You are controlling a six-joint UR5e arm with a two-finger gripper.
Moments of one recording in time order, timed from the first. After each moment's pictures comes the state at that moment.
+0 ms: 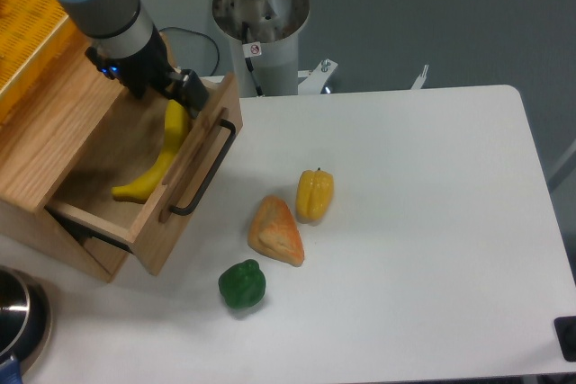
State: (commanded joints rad) arm 2.15 -1.68 -1.39 -1.71 1.64 0.53
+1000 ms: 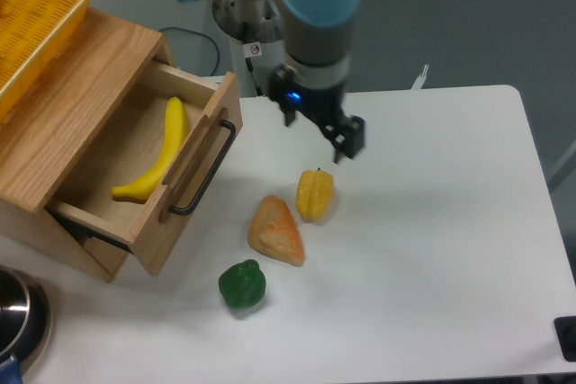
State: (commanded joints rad) arm 2.55 -1.83 -1.41 -1.43 1.56 1.33
